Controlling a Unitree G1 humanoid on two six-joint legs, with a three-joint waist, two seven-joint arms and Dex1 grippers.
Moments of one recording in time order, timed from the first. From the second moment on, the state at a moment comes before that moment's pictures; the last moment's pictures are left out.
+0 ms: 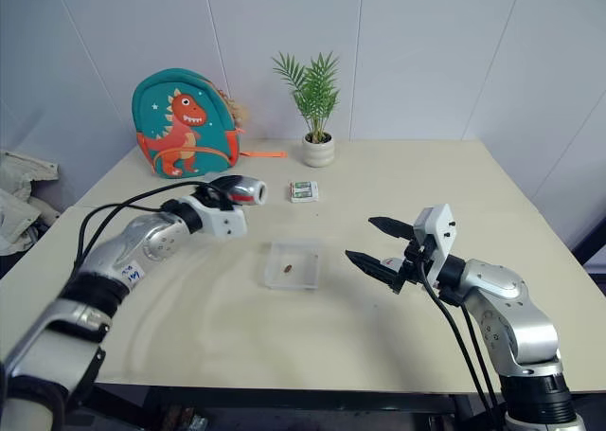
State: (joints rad) left arm -0.91 0.66 -0.19 0.63 0.52 -0.36 -0.12; right arm -0.44 -0.60 -0.15 -0.21 0.58 0.39 0.90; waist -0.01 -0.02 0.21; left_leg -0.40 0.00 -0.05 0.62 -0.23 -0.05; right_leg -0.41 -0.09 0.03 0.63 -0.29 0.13
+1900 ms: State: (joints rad) left arm -0.11 0.57 0.33 0.01 -0.29 0.04 -0.51; right arm -0.45 -0.73 -0.09 -0.26 0.59 0.44 1.03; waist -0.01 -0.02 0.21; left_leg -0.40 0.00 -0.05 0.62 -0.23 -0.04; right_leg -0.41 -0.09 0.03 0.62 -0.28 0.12
